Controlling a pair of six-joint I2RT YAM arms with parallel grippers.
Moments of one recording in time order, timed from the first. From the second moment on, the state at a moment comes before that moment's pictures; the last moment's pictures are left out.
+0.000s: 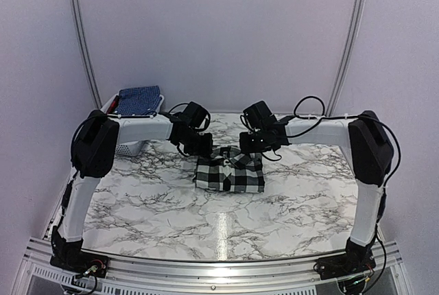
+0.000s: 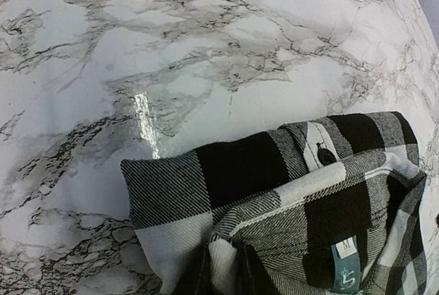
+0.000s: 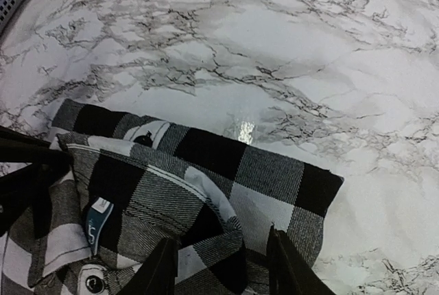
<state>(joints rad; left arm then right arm) -0.68 2.33 1.83 -0.44 0.08 -0.53 0.65 1.99 1.43 -0.32 0.20 0.41</state>
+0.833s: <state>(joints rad) -0.65 2.03 1.49 -0.37 0.10 -0.58 0.58 1.87 1.19 -0.25 0.07 0.45</state>
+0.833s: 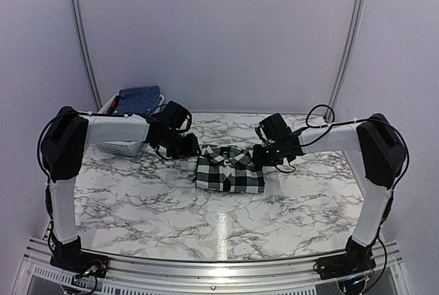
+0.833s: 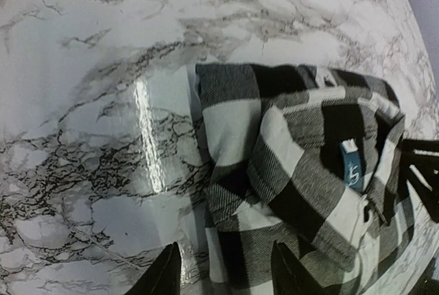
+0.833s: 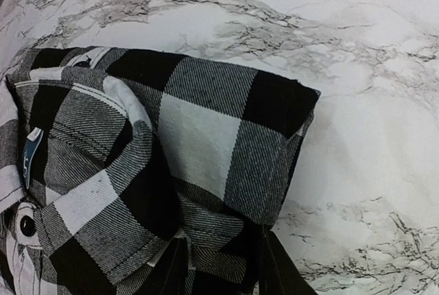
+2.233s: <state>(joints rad) -0.77 1.88 1.28 -0.26 0.12 -0.62 0.66 1.65 1.07 -0.23 0.08 0.50</state>
